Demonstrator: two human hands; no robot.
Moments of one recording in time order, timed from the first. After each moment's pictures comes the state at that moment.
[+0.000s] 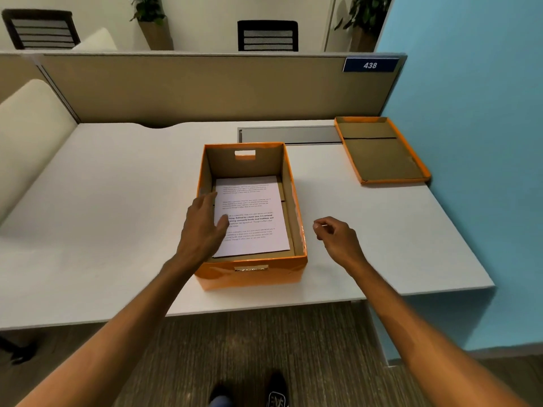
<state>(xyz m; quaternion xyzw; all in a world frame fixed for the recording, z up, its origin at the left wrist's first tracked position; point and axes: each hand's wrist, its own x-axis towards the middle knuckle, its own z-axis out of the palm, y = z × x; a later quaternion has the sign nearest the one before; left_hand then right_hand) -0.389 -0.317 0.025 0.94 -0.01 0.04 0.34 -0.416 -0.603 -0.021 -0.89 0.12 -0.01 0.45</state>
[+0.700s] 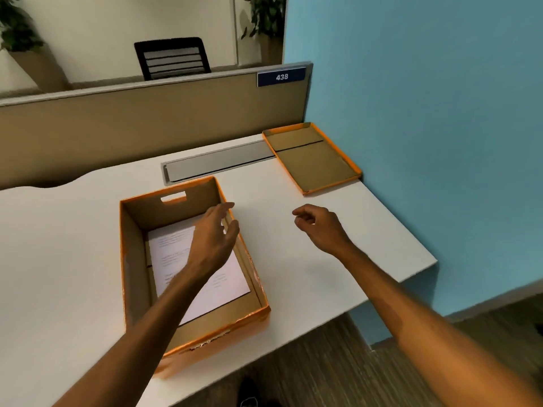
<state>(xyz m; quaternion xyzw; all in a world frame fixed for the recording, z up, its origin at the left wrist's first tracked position) -0.303 -0.447 0.050 0.89 -0.18 -0.01 0.43 -0.360 -0.688 0.016 -0.87 0.16 -0.07 0.45</state>
